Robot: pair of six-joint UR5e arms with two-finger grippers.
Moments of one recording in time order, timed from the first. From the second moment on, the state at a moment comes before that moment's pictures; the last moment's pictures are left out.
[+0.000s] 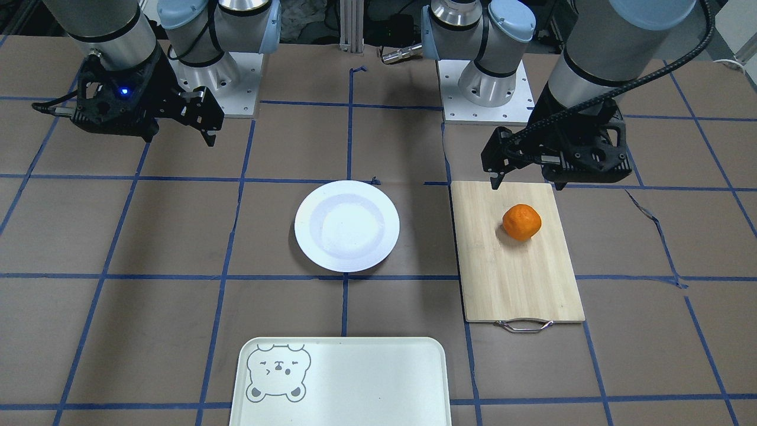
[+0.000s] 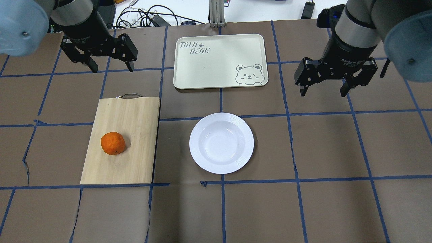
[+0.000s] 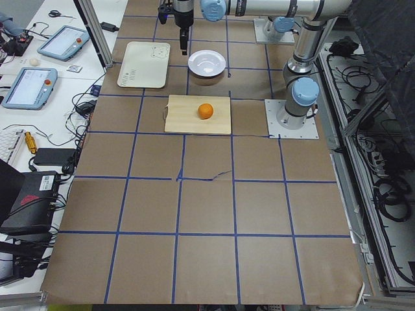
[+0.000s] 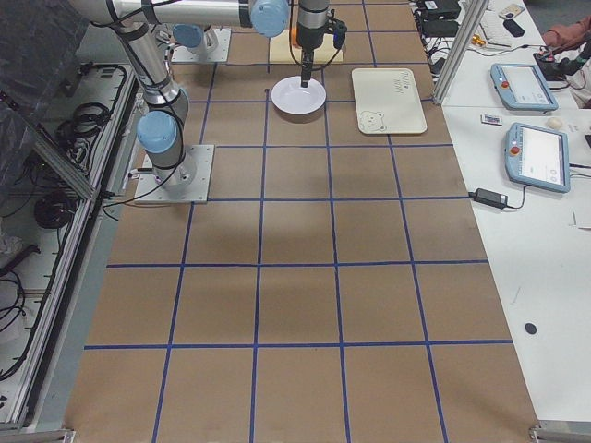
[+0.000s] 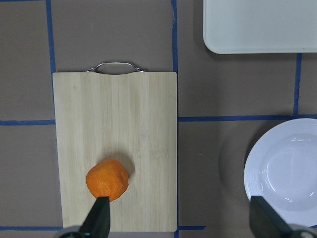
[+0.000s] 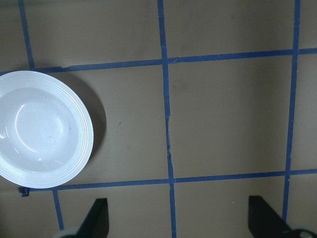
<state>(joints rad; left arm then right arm) -1.55 -1.67 -1.47 -1.56 1.59 0.02 1.55 -1.62 1.64 -1.53 -1.56 0.04</state>
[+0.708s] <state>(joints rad) -1.49 -1.68 -1.51 -1.55 1.59 0.14 1.55 -1.62 1.65 -1.53 -1.56 0.05</state>
